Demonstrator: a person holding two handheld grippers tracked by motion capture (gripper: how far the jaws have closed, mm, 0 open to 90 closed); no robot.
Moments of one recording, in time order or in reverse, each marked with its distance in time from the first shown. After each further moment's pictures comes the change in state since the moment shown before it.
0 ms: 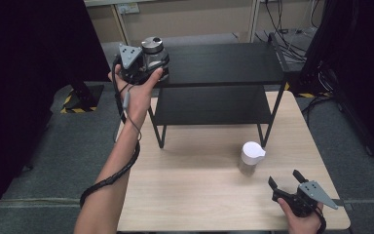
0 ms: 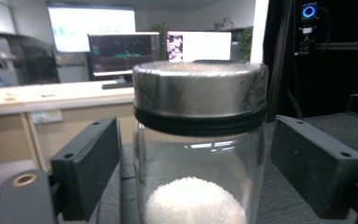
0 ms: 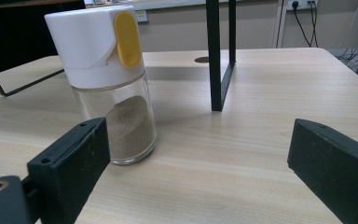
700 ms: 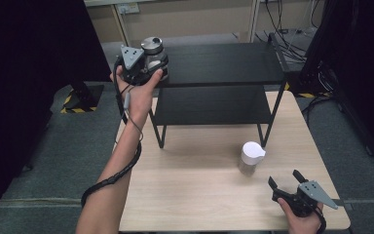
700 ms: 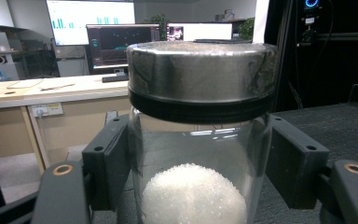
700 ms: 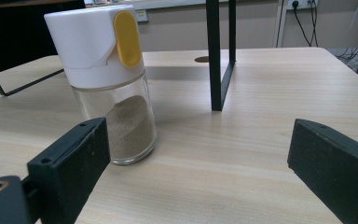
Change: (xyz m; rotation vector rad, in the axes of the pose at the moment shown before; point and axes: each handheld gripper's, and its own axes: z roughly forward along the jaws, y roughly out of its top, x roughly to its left) left arm 0.002 0.001 0.003 0.041 -0.013 -0.014; right arm 0.000 0.000 0.000 0.000 -0.001 0.001
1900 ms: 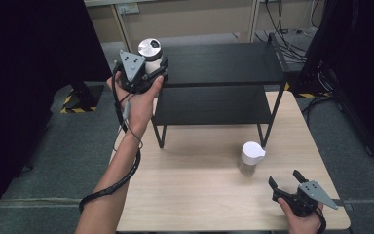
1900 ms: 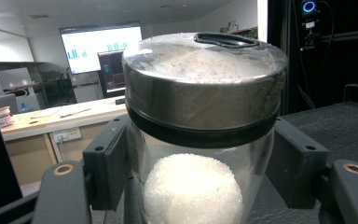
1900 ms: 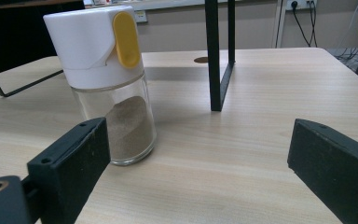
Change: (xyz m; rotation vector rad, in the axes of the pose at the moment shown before) left arm -0.022 -0.005 -0.027 -0.073 0.042 0.112; right arm 0.000 0.000 0.000 -0.001 -0.002 0.001
